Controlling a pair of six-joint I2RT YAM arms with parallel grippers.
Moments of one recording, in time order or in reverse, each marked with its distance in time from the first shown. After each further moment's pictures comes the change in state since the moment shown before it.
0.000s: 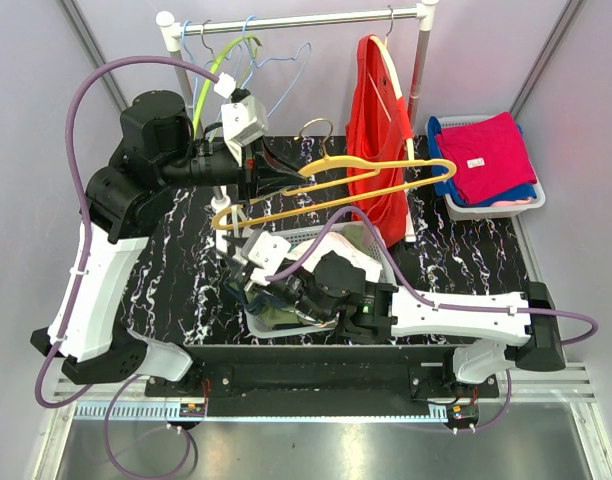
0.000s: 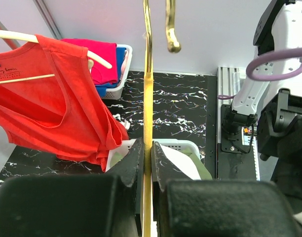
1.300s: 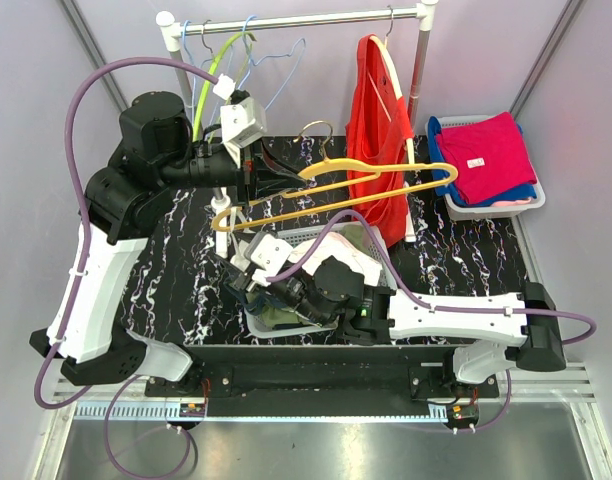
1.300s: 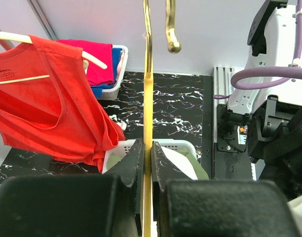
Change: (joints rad) left arm 0.000 -0.007 -0.008 0.000 0.019 -0.004; right arm -0.004 -0.002 -0.063 0.043 0.056 0.004
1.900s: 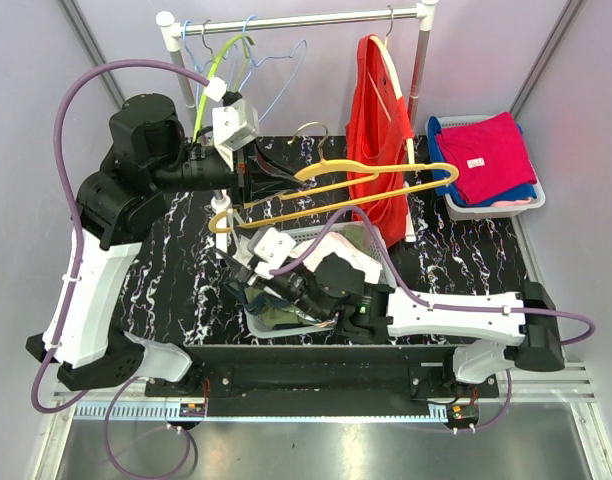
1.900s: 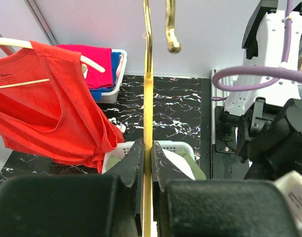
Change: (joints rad) left arm 0.003 -0.021 0.000 0.001 0.010 -0.007; right arm -0.019 0.016 0.008 0.036 -0.001 0.019
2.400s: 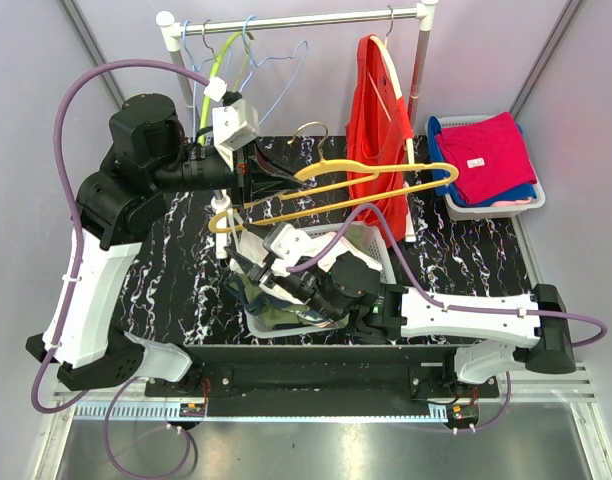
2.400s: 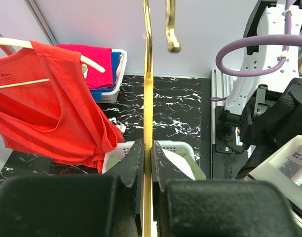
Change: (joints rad) left arm 0.002 -0.001 0.000 0.000 0.000 0.000; right arm 0.000 -0.072 -0.034 -0.011 0.002 0.018
